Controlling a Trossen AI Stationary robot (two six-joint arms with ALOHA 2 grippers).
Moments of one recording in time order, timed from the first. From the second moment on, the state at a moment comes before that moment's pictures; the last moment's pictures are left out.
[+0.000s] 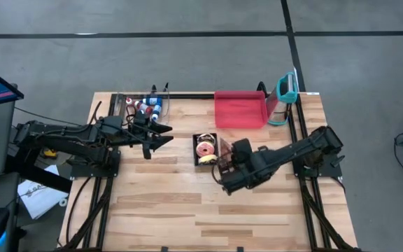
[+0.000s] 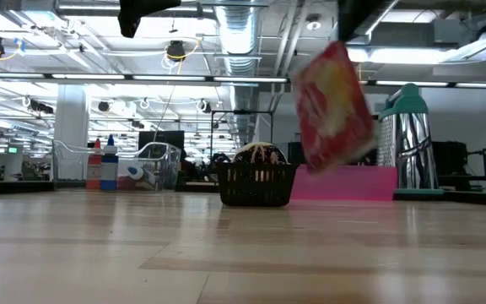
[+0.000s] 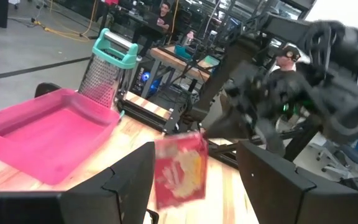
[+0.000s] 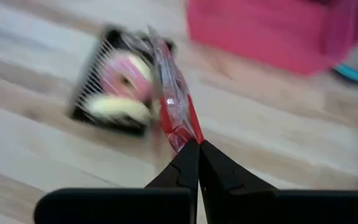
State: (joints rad) left arm -0.04 0.82 0.69 0.09 -0.21 -0.43; right arm 0.40 1.83 1.79 -1.57 0.66 1.65
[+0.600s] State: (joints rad) left arm -0.04 0.82 0.69 0.10 -0.21 -0.42; right arm -0.10 1.83 1.94 -1.57 0.87 1.09
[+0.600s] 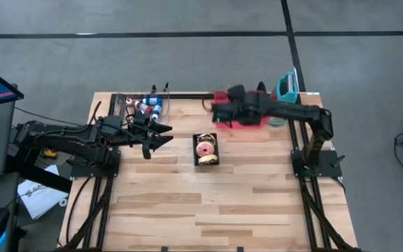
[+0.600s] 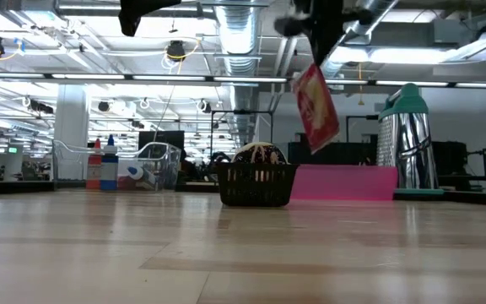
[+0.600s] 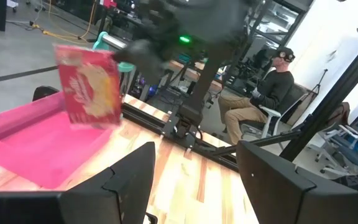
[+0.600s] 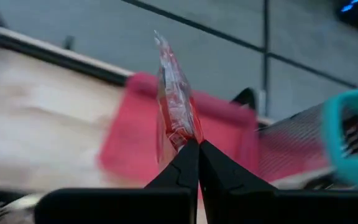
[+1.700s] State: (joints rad) left arm -0.04 0.82 0.69 0.14 -0.19 -0.42; right arm -0.38 1.83 1.37 -0.73 0.67 0.70
